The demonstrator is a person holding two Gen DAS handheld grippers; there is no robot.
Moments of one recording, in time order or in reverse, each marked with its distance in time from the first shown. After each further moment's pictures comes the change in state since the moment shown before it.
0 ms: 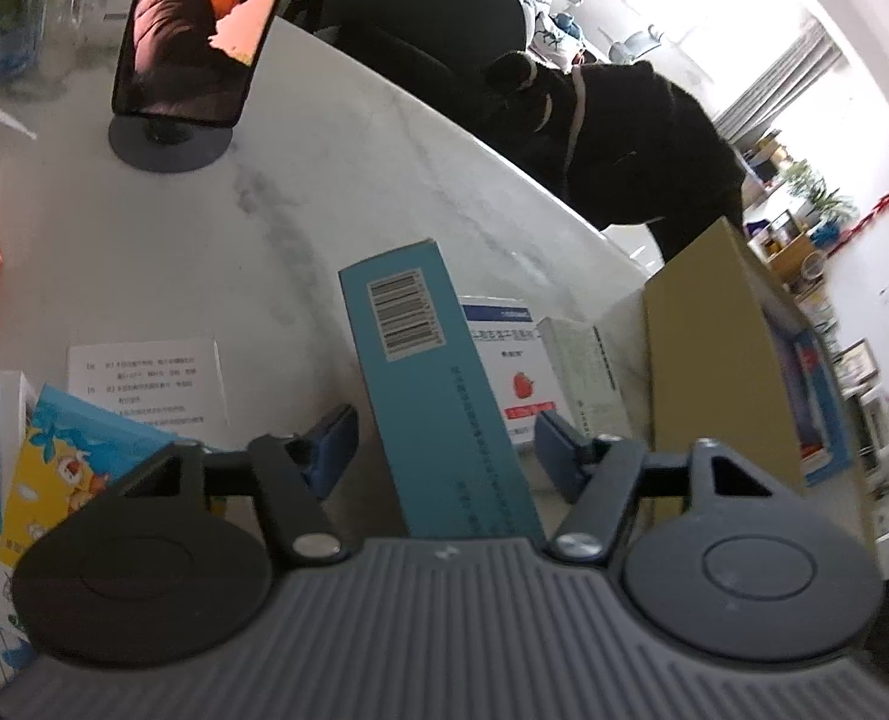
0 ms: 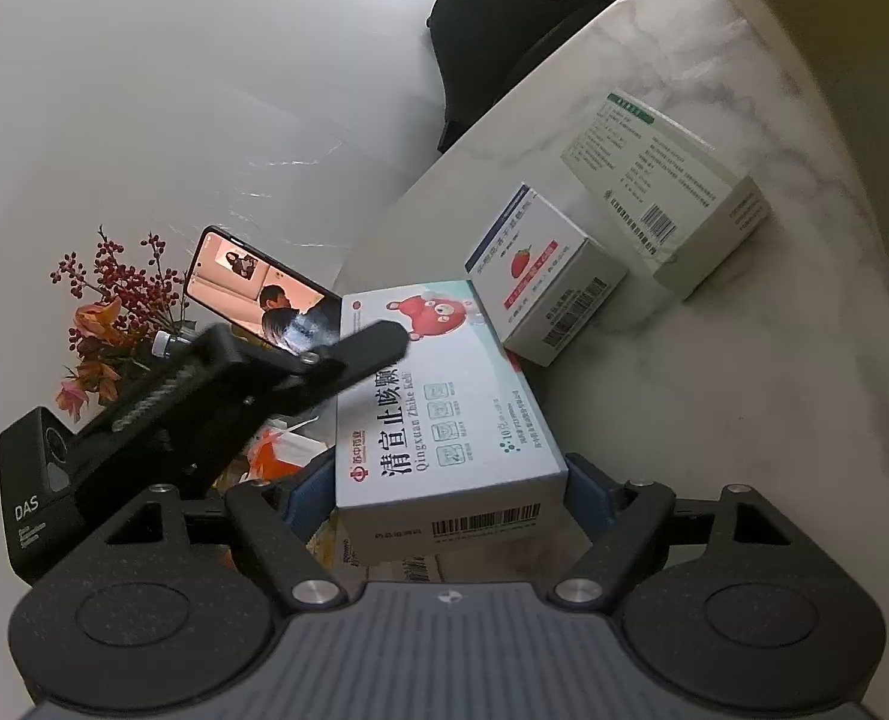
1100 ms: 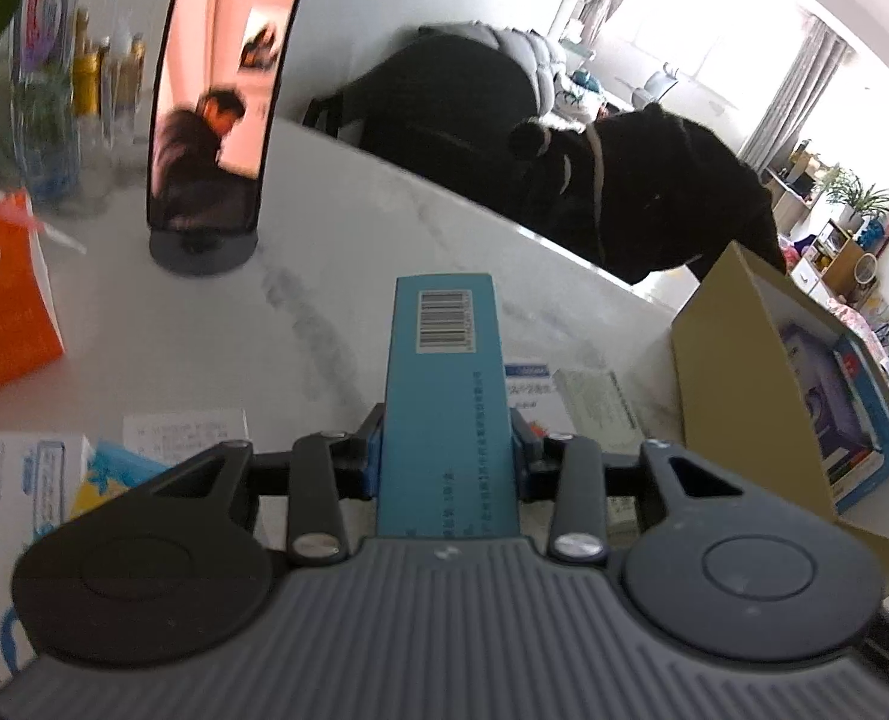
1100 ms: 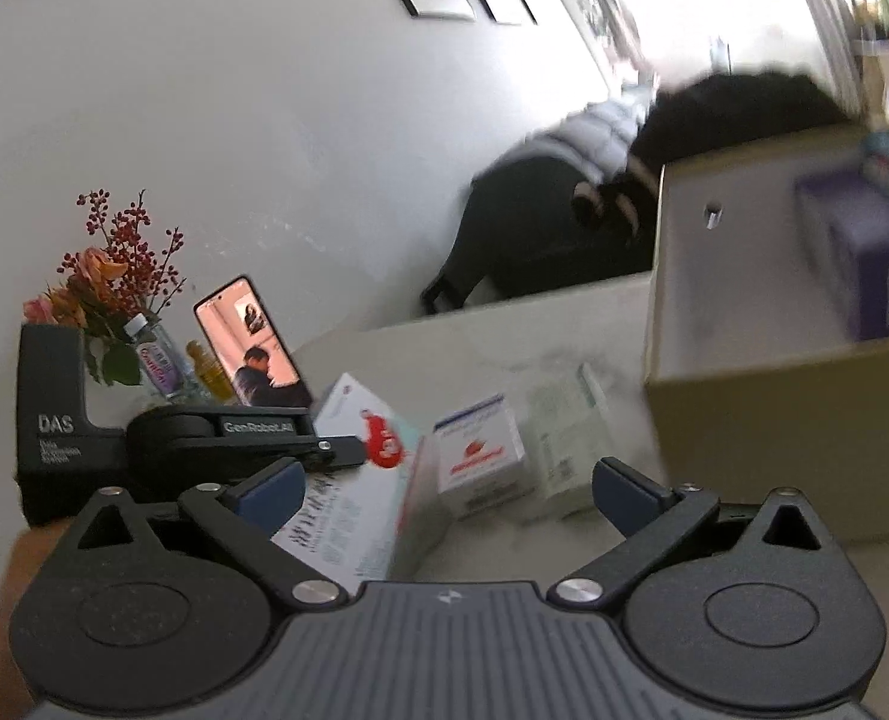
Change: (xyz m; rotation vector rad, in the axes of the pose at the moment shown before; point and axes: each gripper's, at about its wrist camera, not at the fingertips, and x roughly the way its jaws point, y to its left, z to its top) left arm -0.032 -0.040 -0.008 0.128 -0.186 0.146; right arm -0.092 0.057 -0.013 -0.512 -0.334 -0.246
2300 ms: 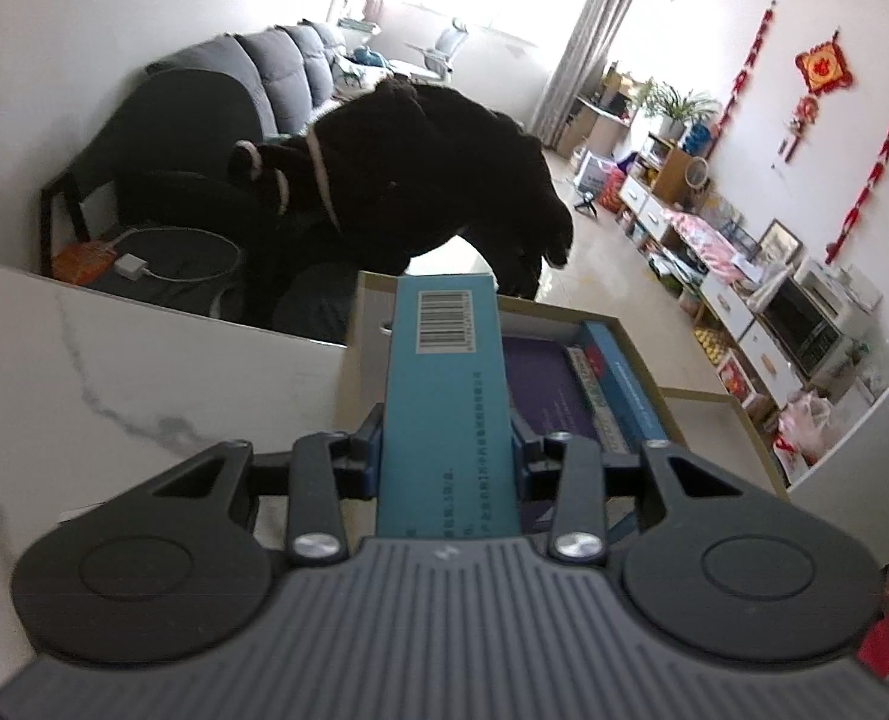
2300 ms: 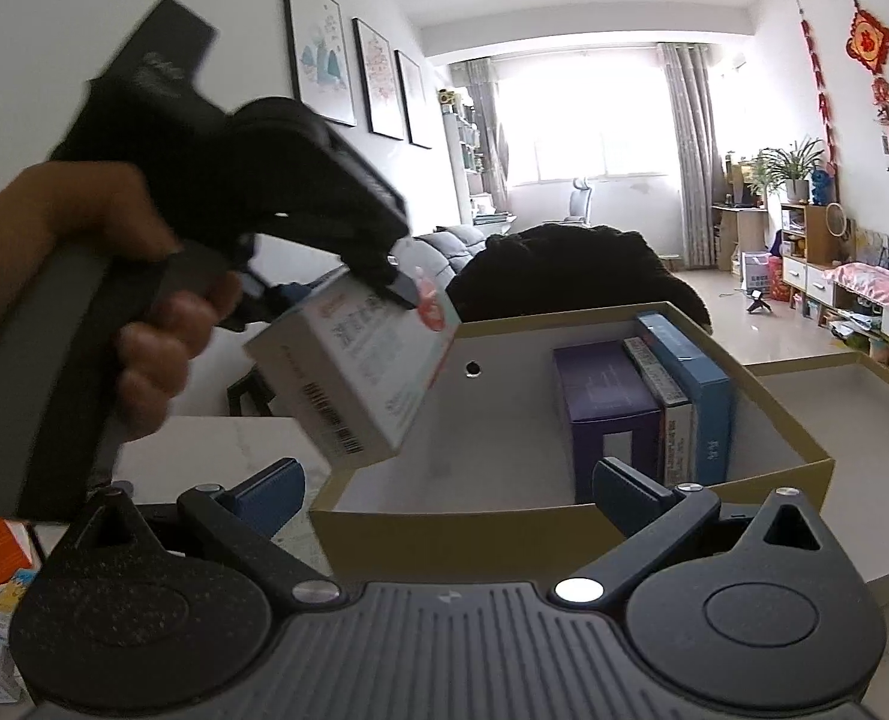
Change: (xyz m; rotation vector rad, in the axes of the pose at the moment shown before) left arm 0.062 -0.201 0.053 0.255 0.079 -0.316; right arm -0.050 -0.049 0.013 -0.120 -0.217 -0.405
